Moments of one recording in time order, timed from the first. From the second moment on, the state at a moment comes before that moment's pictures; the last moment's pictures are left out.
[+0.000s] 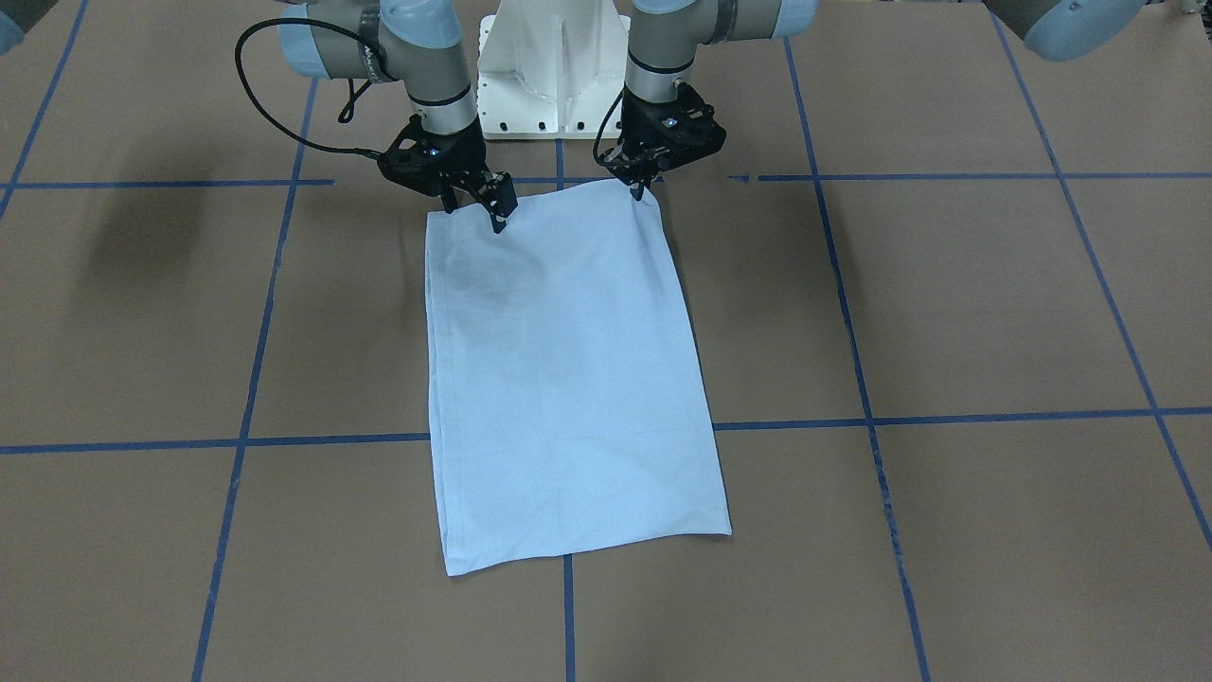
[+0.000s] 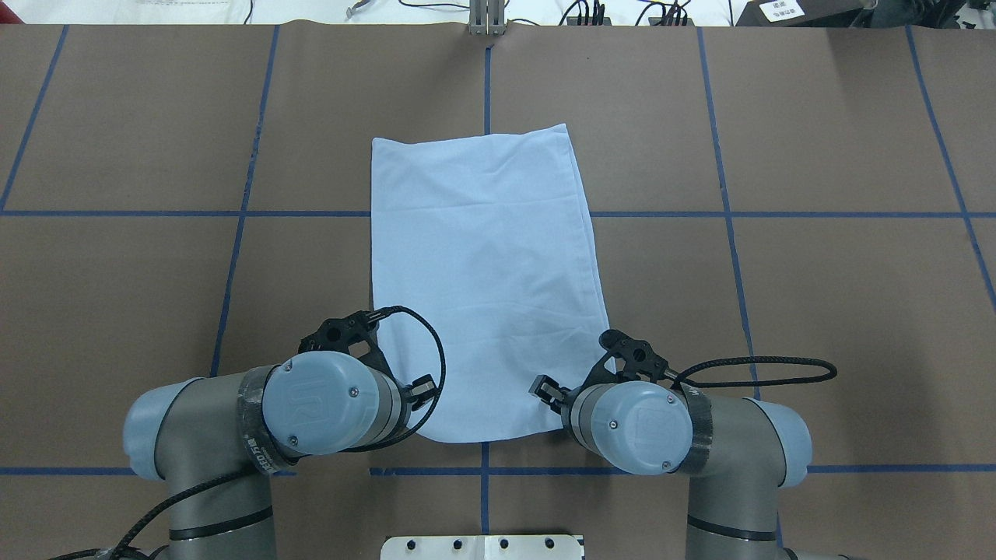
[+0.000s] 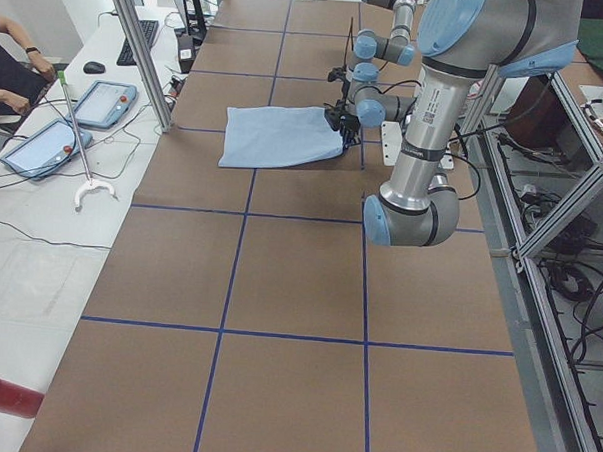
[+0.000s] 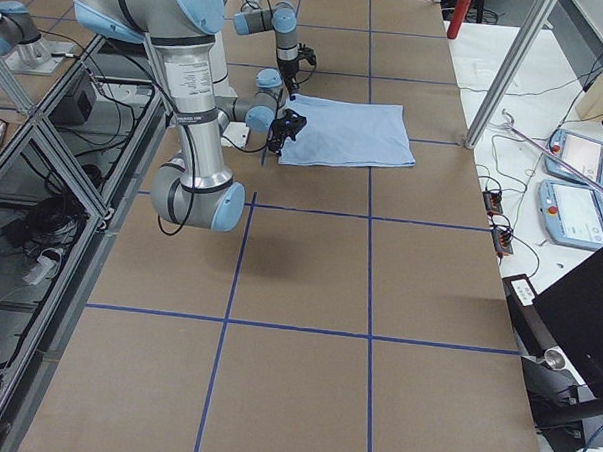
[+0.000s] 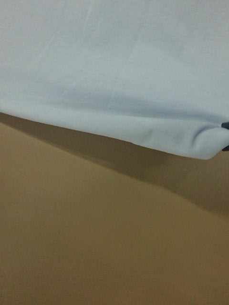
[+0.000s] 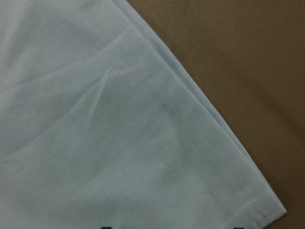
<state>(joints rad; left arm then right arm) -0.26 -2.07 -1.95 -1.53 -1.65 -1.87 0.22 -1.19 1.87 -1.40 1.56 1.99</state>
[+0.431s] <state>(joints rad) -0.26 -2.07 -1.95 -1.53 -1.65 -1.87 0.21 -1.18 1.87 -1.40 1.56 1.99</state>
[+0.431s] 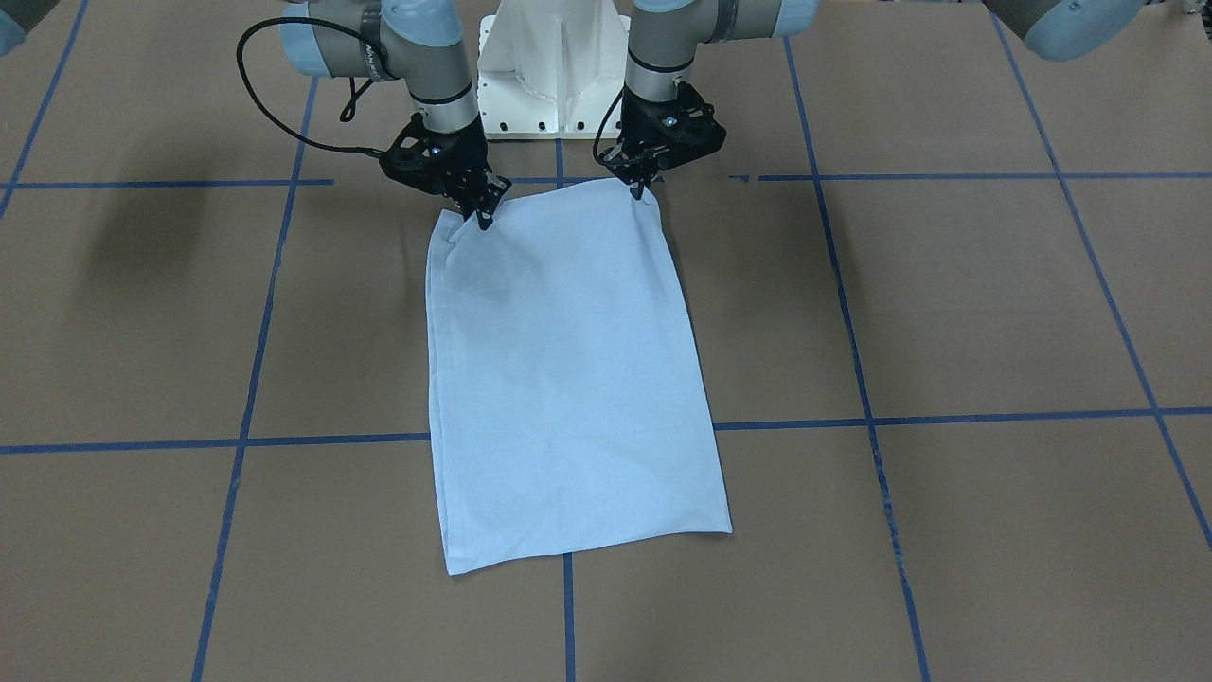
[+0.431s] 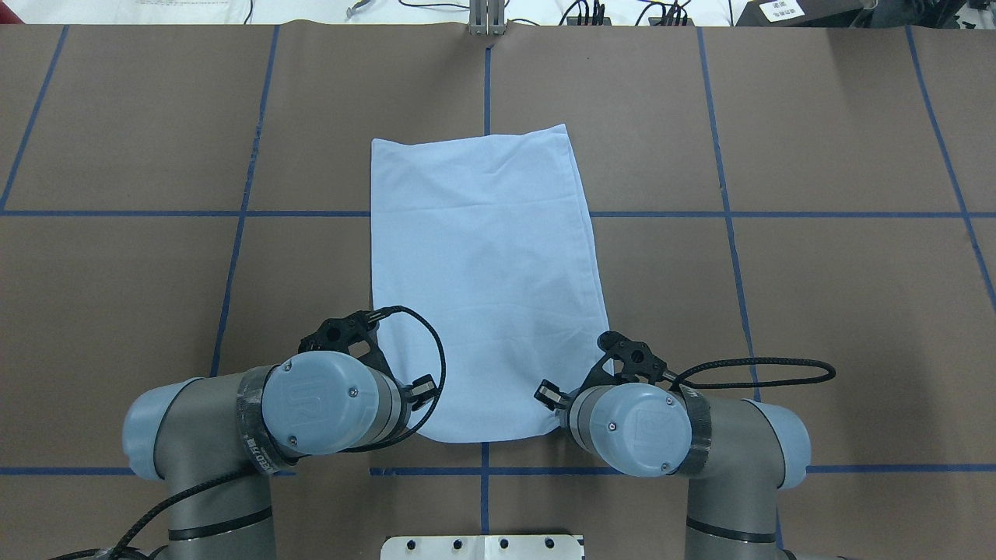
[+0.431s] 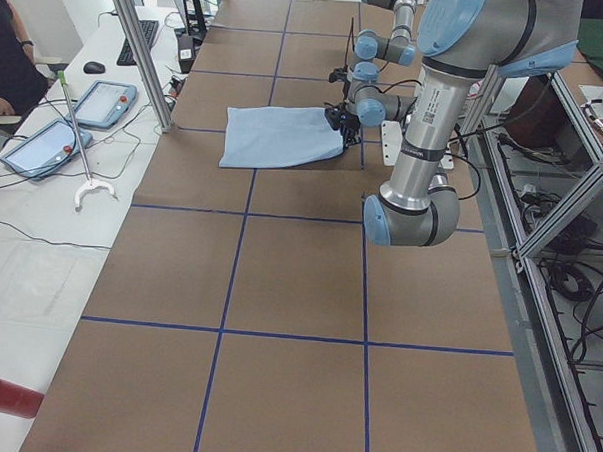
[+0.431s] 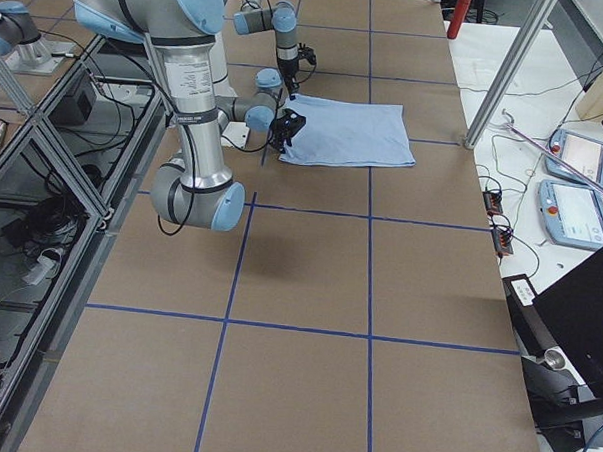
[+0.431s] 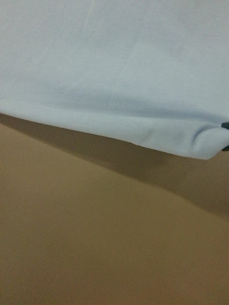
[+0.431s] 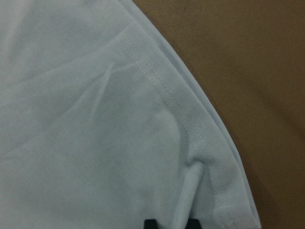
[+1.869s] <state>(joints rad) -0.13 -2.04 -2.18 -1.35 -1.65 -1.89 0.10 -1.28 2.14 -1.40 1.59 1.98</state>
